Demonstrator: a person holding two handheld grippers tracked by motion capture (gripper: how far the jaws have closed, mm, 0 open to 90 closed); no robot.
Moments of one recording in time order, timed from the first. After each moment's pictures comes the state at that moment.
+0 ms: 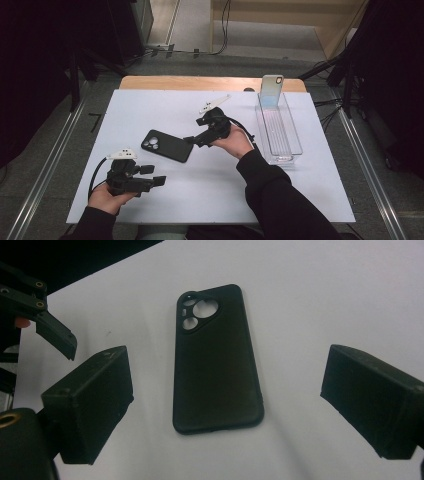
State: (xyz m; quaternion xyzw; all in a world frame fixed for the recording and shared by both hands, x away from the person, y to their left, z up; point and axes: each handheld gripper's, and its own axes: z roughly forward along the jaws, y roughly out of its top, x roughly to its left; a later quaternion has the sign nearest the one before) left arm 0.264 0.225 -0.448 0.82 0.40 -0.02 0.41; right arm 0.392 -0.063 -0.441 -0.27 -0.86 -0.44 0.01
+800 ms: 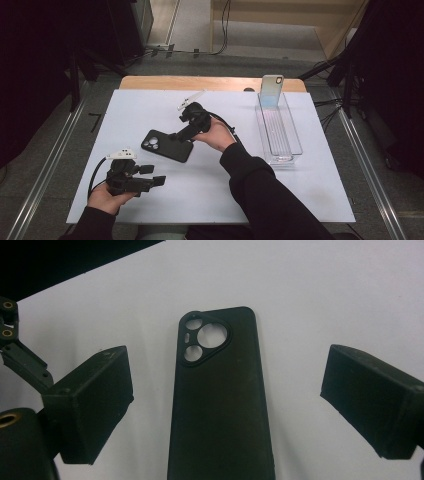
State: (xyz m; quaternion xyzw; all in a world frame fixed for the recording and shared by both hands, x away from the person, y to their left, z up) left arm 0.264 0.227 -0.447 0.82 0.40 -0.02 0.41; right arm 0.414 -0.011 -0.438 -0.24 -0.88 -0.42 0.01
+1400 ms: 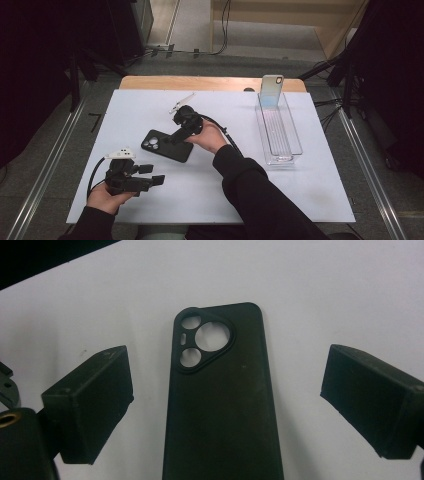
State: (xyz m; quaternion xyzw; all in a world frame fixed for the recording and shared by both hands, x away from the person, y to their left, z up) left arm 0.265 0.229 -0.447 0.82 0.40 -0.02 0.41; right arm 0.419 0.011 -0.452 -0.24 -0.89 -0.40 0.01
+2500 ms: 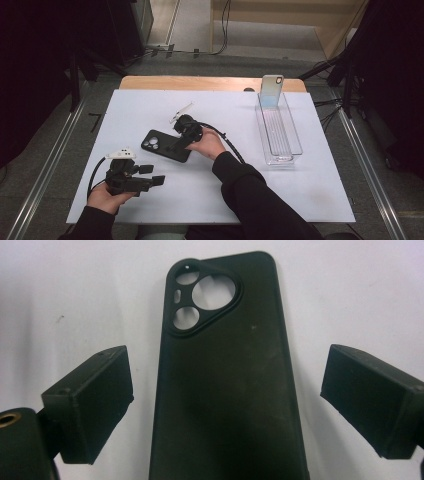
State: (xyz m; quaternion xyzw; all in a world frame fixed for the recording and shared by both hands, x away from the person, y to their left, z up) left arm 0.265 0.228 -0.449 0.82 0.40 -0.03 0.41; right arm 0.414 0.015 -0.487 -0.24 -0.90 -0.37 0.02
